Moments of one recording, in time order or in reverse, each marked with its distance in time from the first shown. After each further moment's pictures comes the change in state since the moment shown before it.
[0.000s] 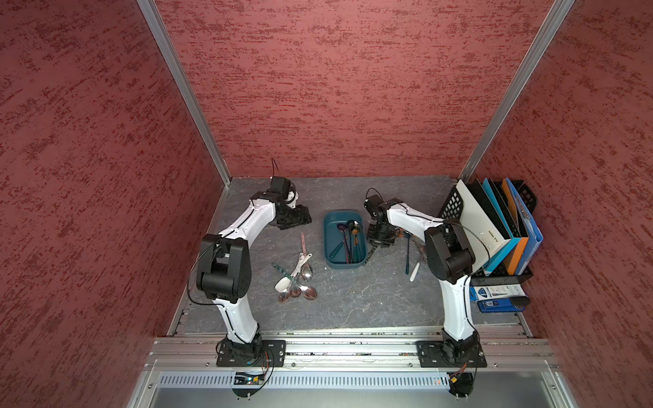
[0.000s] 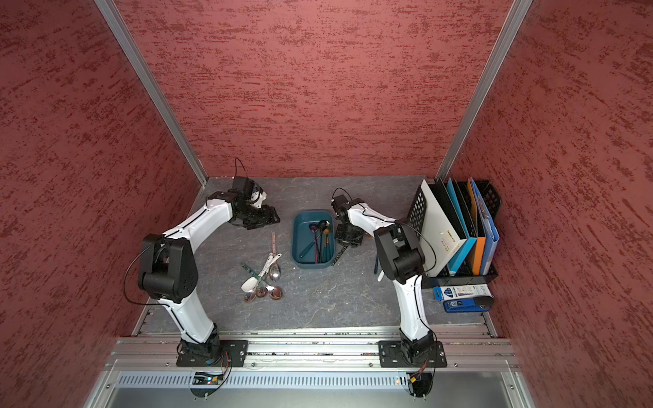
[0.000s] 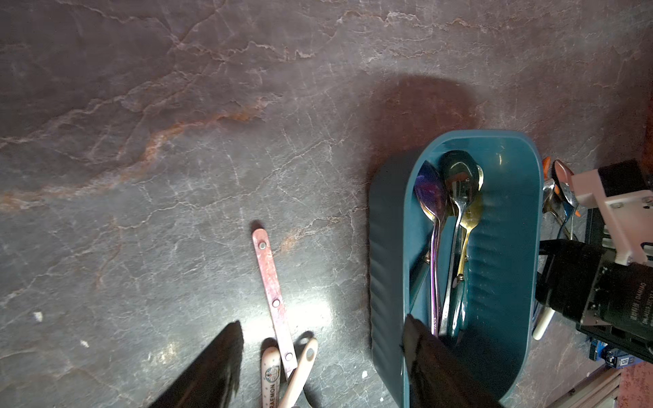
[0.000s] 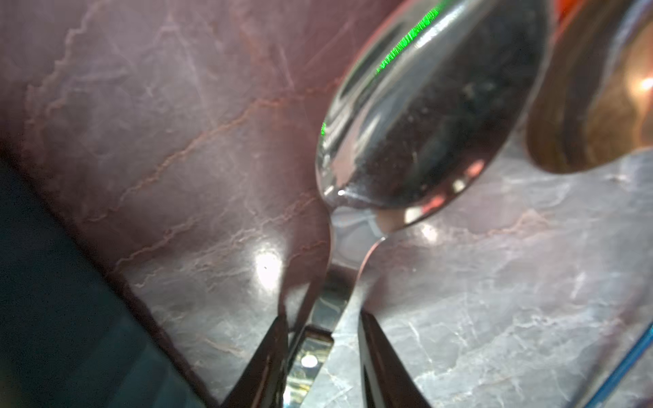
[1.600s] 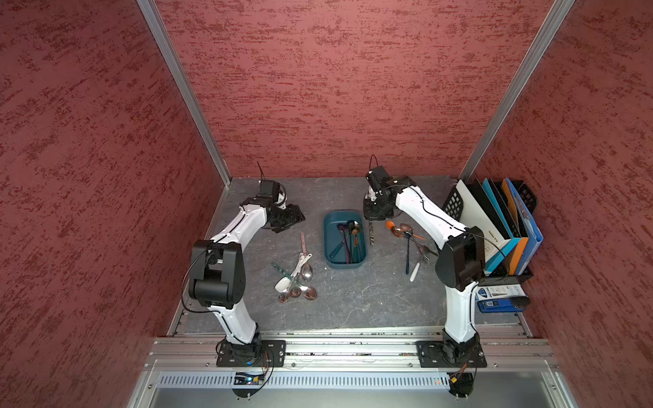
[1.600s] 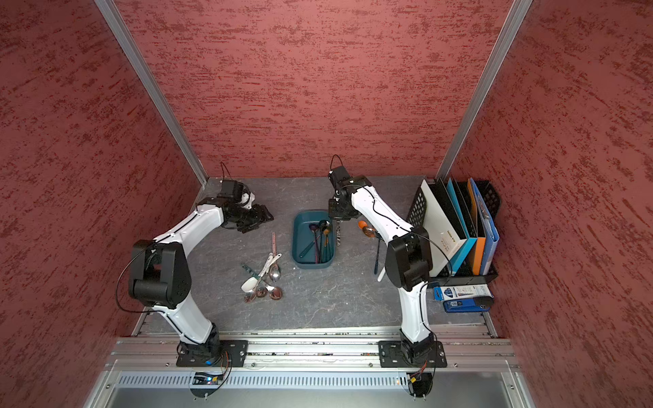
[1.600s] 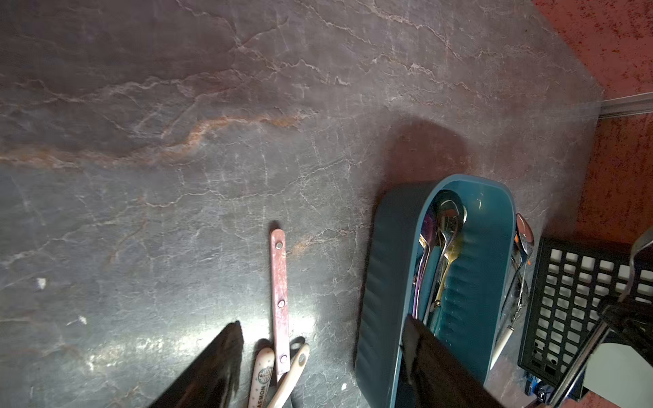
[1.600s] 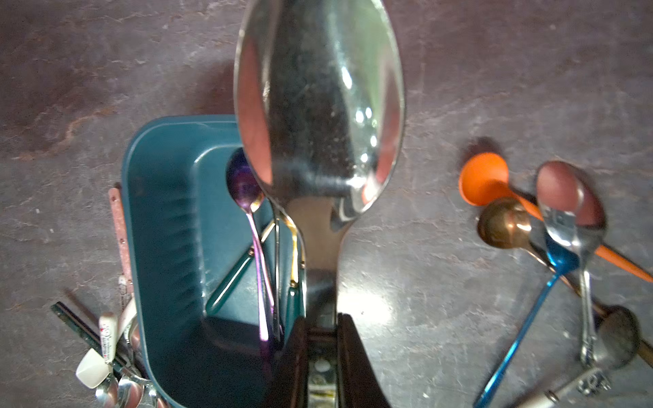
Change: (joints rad) left arm 0.074 -0.063 -0.109 0.110 0.050 -0.165; right arm 0.037 -0.070 0.374 -0.158 -0.073 -0.289
